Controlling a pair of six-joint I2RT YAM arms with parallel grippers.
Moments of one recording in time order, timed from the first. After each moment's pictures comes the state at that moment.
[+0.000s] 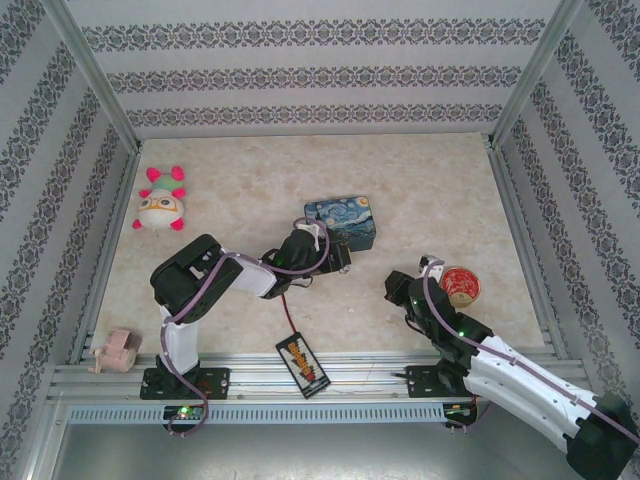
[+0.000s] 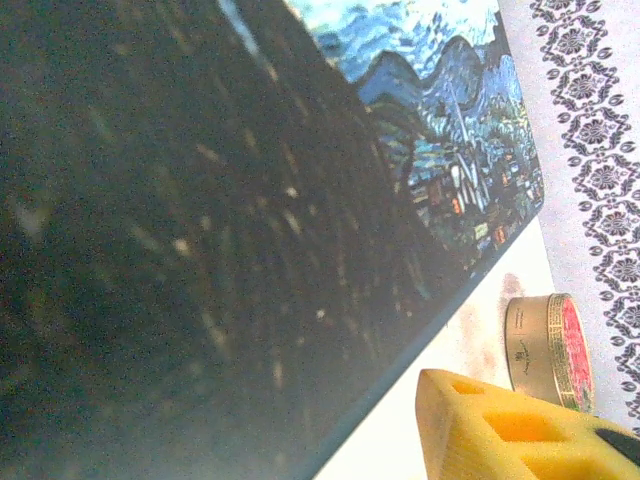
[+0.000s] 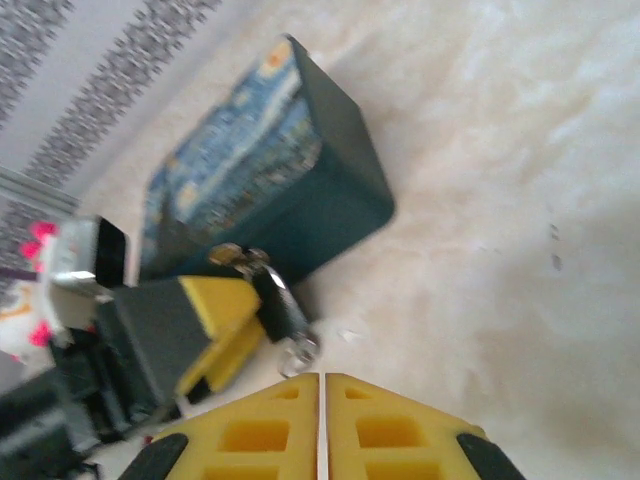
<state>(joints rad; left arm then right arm) -0.72 1.94 0.81 0.64 0.21 -0.91 0.72 0.60 0.19 -0.14 0.31 0.99</state>
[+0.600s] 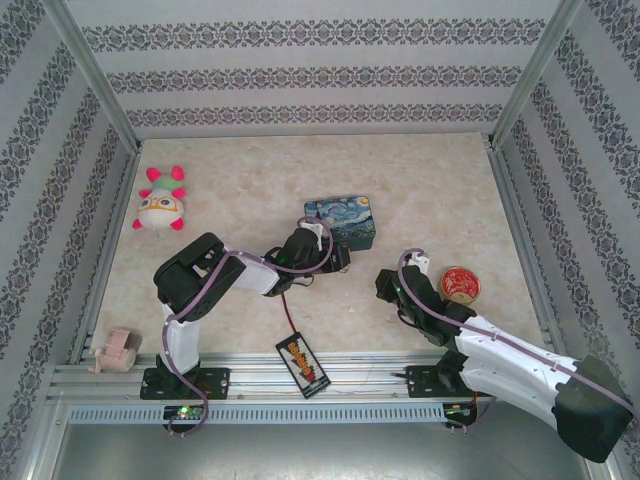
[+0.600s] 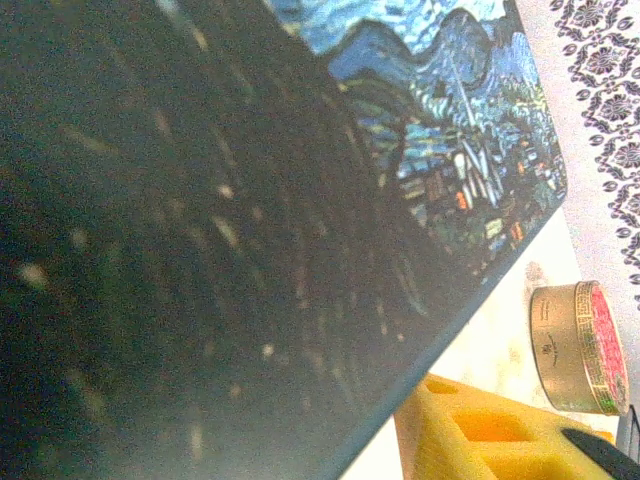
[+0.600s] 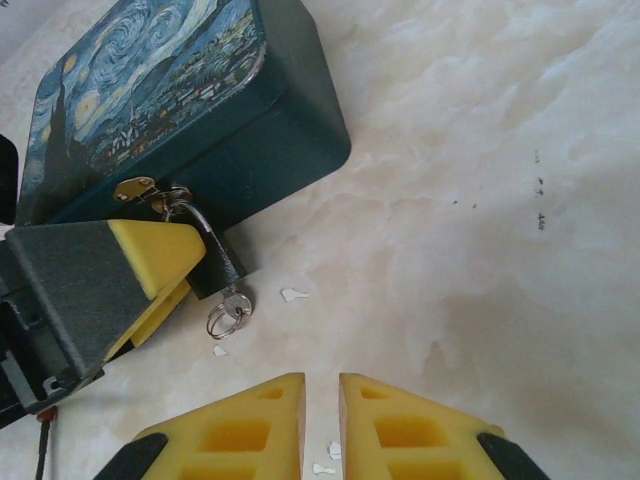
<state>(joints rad) -0.72 1.96 0.84 0.61 0.21 -0.85 0.72 0.85 0.29 -0.10 0.28 0.94</state>
